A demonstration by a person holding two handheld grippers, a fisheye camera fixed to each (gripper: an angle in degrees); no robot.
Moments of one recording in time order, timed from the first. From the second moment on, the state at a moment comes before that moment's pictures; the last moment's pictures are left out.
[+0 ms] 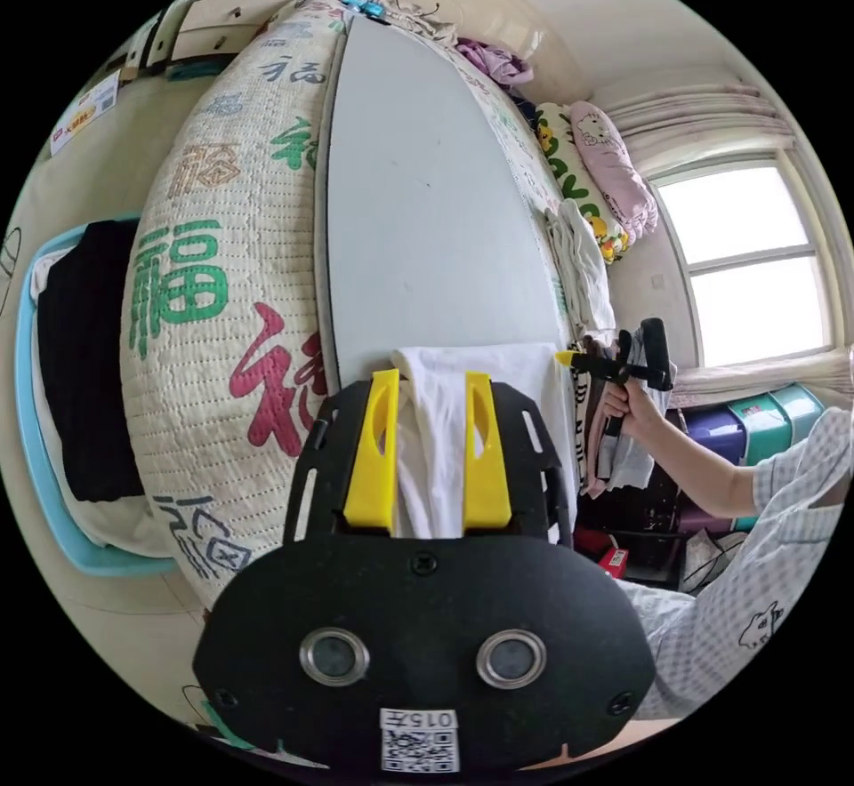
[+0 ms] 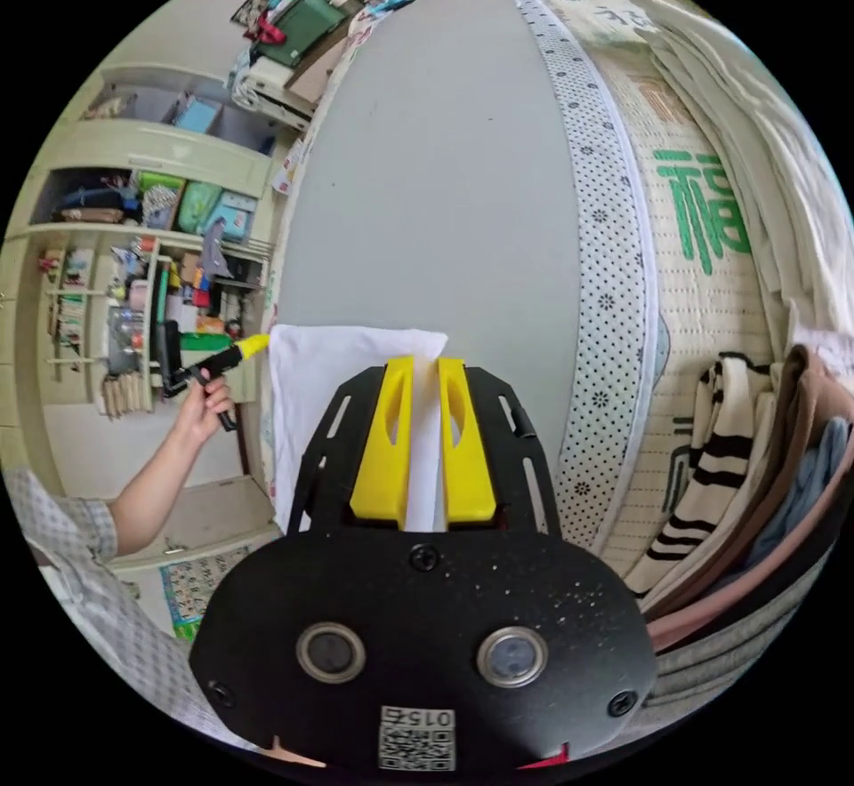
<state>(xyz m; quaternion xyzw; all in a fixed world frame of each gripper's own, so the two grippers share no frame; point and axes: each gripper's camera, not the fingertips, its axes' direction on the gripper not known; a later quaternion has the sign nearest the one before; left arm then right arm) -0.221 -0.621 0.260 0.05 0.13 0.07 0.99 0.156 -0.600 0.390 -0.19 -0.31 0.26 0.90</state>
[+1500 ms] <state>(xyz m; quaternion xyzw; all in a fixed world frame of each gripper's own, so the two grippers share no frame) 0.222 -0.618 0.051 0.33 0.28 0.40 0.81 0.188 -0.734 -0.256 0.25 -0.21 0.17 0.93</state>
